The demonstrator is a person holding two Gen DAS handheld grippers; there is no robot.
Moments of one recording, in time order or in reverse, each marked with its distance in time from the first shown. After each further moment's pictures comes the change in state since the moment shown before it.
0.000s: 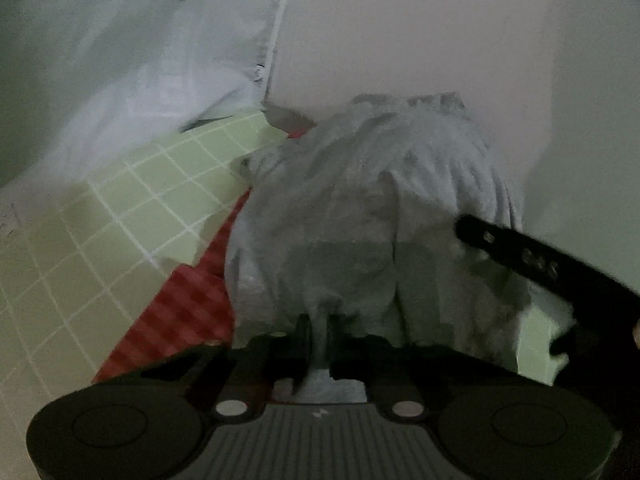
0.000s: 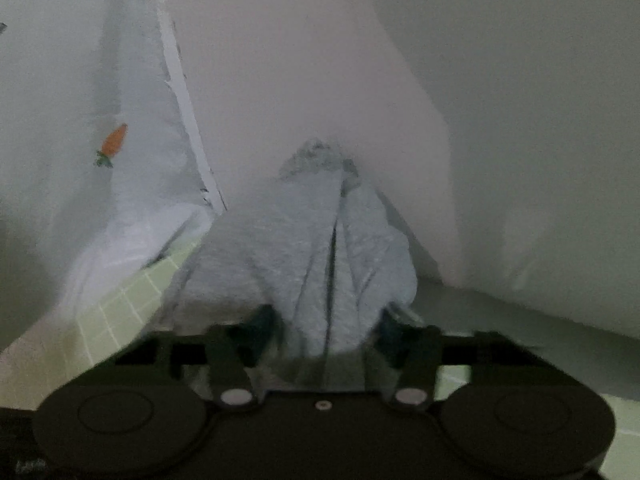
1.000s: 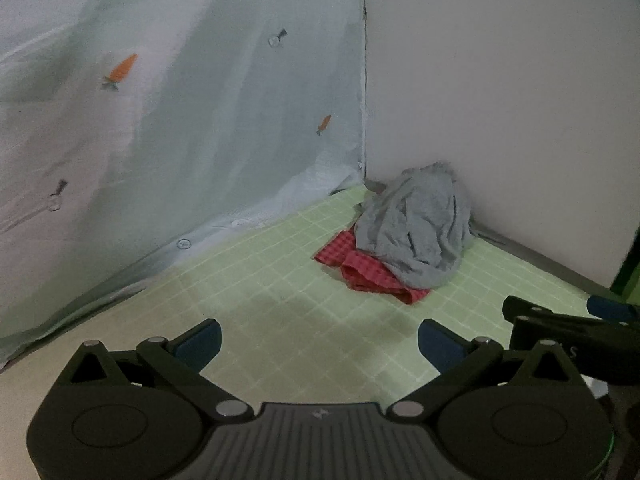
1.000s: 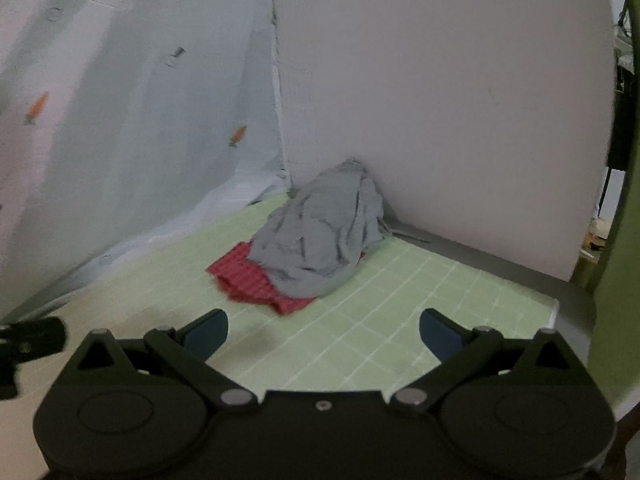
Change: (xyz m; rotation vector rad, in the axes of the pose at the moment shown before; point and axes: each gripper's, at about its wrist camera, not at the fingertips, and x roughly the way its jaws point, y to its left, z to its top) left arm -0.362 -0.062 -0.176 0.073 -0.226 0.383; right arm -0.350 0.034 -0.062 -0.139 0.044 -0.006
